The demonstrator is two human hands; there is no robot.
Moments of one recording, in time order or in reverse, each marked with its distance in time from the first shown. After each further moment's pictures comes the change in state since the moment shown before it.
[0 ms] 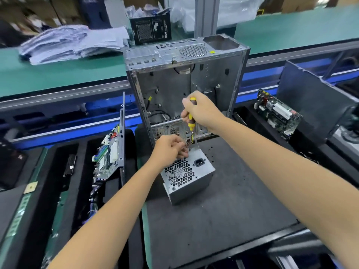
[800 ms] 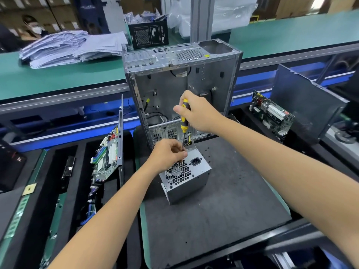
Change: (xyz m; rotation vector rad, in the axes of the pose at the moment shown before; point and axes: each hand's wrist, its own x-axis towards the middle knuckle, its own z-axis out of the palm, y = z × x) left_hand -0.015 0.002 -0.002 0.222 -0.056 0.091; right_hand -0.014 -0.003 -0.010 -0.414 -0.023 -0.315
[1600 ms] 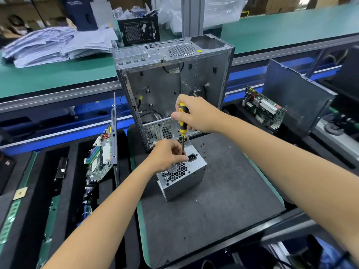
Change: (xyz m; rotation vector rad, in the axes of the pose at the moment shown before) left_hand 0.003 -0.003 0.006 0.095 -0.165 0.065; right_hand -0.018 -0.004 -0.011 -0.027 -0.135 -0.002
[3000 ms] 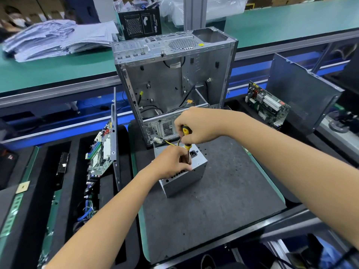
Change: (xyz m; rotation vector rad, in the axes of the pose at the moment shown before) left_hand -0.007 -0.002 0.022 0.190 -0.128 0.062; right_hand -0.016 -0.017 -0.006 -0.453 -0.417 -0.144
